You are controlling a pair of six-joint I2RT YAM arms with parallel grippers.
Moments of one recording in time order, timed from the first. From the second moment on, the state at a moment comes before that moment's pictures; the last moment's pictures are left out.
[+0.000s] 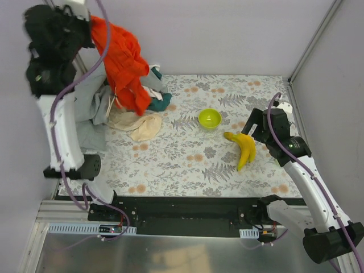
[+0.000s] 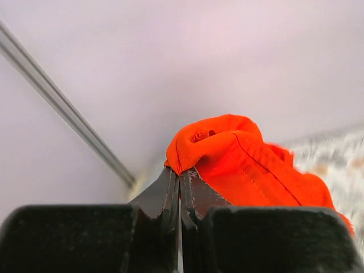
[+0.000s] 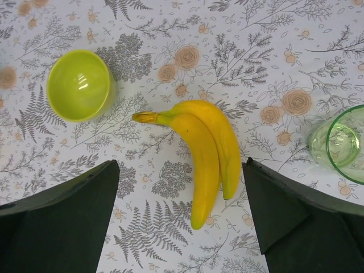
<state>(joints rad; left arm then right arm) -0.03 1.76 2.53 -0.92 0.10 0.23 0.33 0.95 1.00 -0.74 0.37 0.54</state>
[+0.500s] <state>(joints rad) -0.35 1.32 2.35 -1.05 0.34 0.18 0.33 0.91 1.08 -0.79 0.30 0.57</state>
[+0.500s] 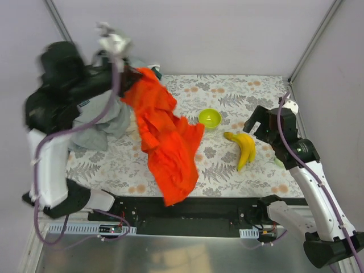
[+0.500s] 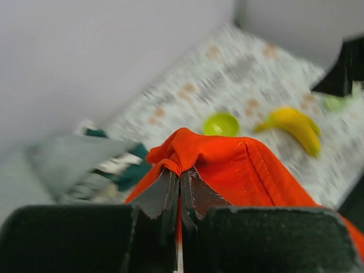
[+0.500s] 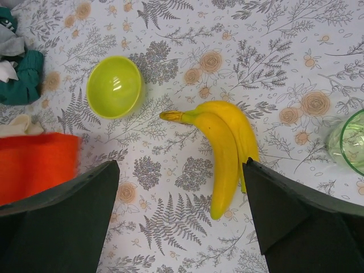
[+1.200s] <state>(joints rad) -1.03 1.81 2.89 -1.27 0.31 0.17 0.32 0.88 1.17 -0.89 0.51 0.56</state>
